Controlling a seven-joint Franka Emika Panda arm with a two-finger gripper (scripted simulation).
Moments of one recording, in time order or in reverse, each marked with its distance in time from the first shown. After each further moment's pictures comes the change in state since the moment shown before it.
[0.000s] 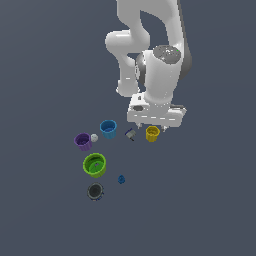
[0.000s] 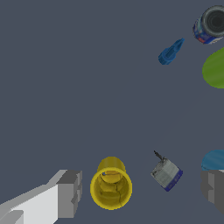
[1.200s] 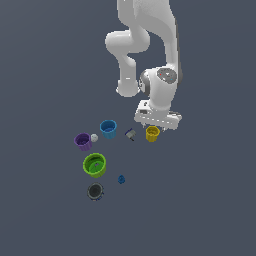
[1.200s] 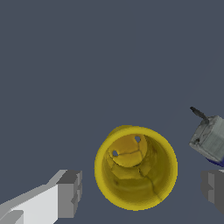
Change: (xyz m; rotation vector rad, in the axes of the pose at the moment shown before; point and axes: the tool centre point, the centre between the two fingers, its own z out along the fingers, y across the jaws) arm -0.079 -0.022 0.092 -0.007 -0.013 0.126
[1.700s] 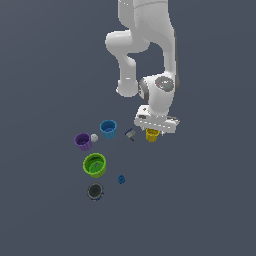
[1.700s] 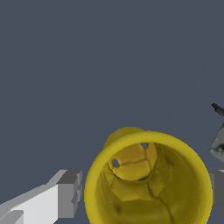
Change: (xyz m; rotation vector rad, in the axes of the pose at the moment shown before) arm -0.002 0.000 0.033 0.000 -0.001 0.001
